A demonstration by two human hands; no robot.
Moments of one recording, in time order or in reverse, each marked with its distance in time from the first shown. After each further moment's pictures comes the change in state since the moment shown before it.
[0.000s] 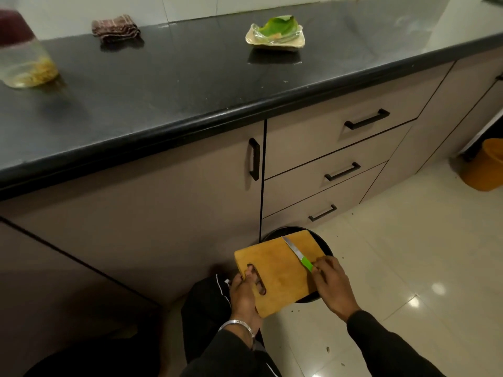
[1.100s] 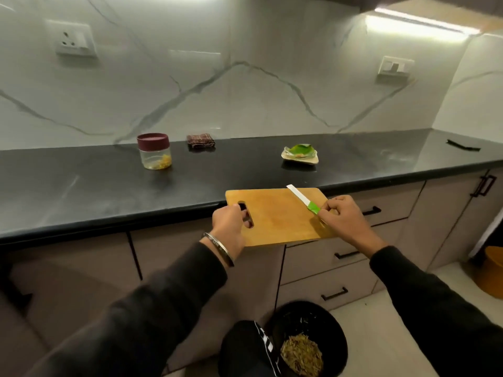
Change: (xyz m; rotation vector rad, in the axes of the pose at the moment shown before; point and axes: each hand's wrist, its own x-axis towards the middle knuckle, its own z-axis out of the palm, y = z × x) left_hand -0.222 0.260 0.033 -0.030 -0.126 0.451; right_hand 0.044 -0.283 -0.246 0.098 0.155 -0.298
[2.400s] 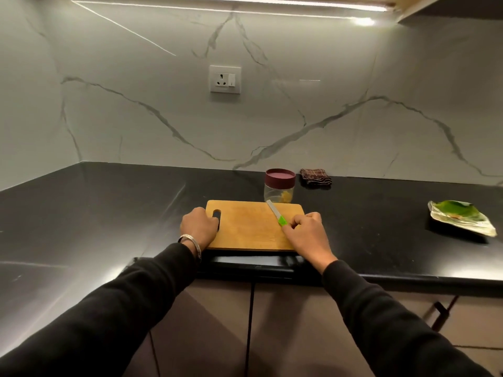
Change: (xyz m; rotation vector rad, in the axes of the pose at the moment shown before) left_hand 0.131 0.201 -0.289 1.065 0.643 0.466; right_hand 0.107 -0.270 0.275 0.045 -0.192 -0.208
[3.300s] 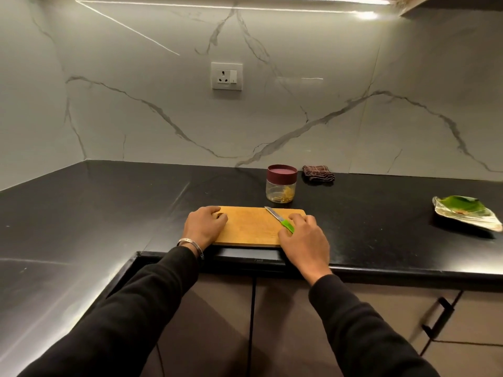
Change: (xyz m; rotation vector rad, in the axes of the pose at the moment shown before) left_hand -0.006 -0.012 0.007 0.042 -0.016 0.230; right_hand -0.033 -0.008 0.018 -0.193 0.178 -0.049
